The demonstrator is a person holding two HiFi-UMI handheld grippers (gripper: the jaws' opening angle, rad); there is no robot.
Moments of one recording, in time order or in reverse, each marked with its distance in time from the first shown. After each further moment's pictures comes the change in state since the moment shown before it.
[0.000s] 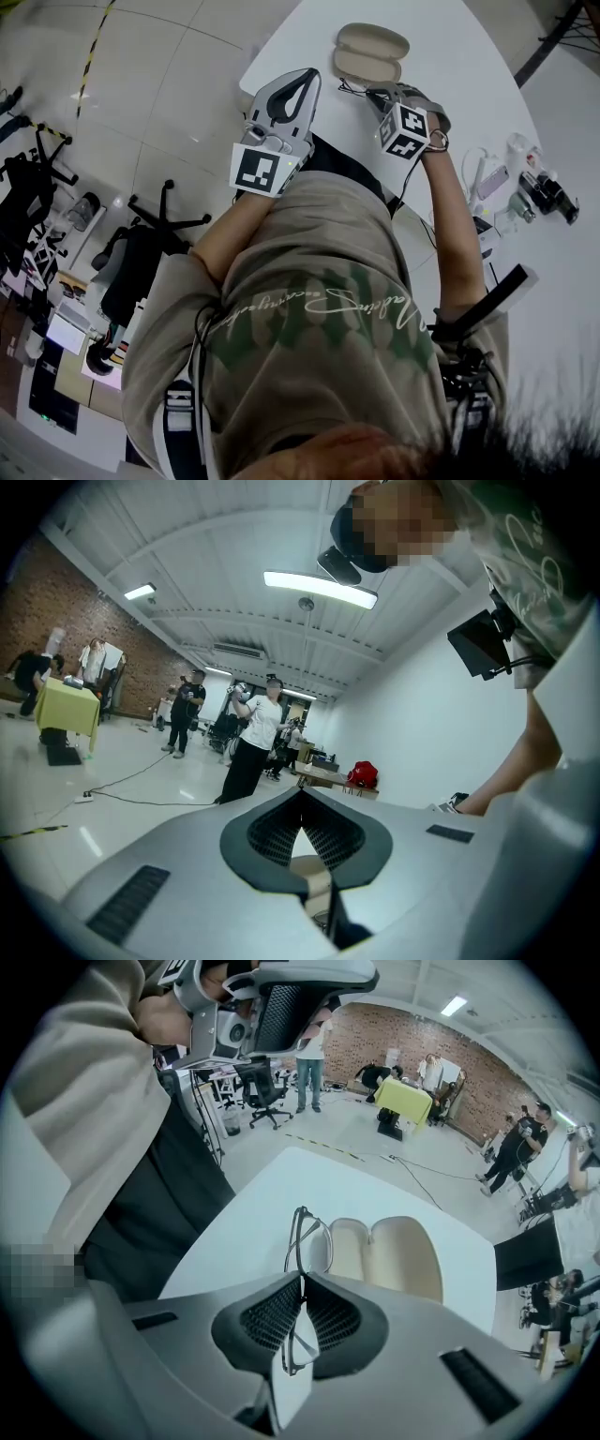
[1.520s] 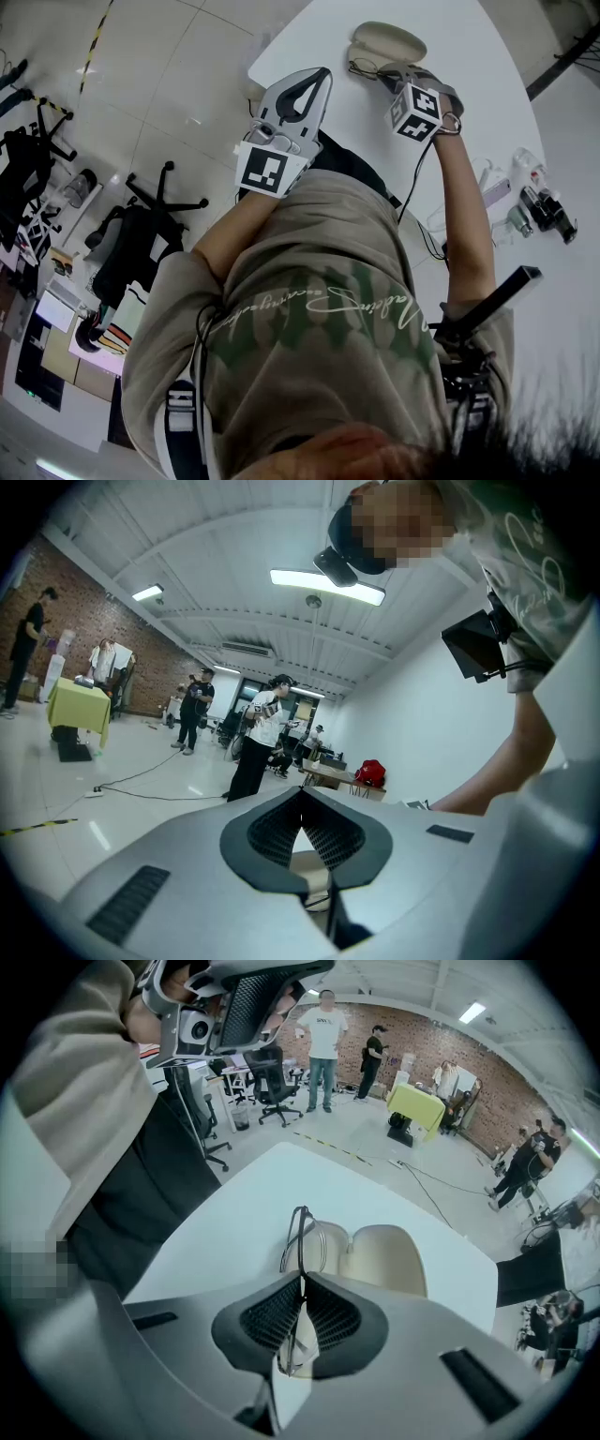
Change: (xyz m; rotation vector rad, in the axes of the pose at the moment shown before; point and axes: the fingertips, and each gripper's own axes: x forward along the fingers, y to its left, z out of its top) left arm -0.004 0.004 -0.014 -0.026 0.033 0.048; right arm 0.021 -0.039 0.004 -0.088 -0.002 0.027
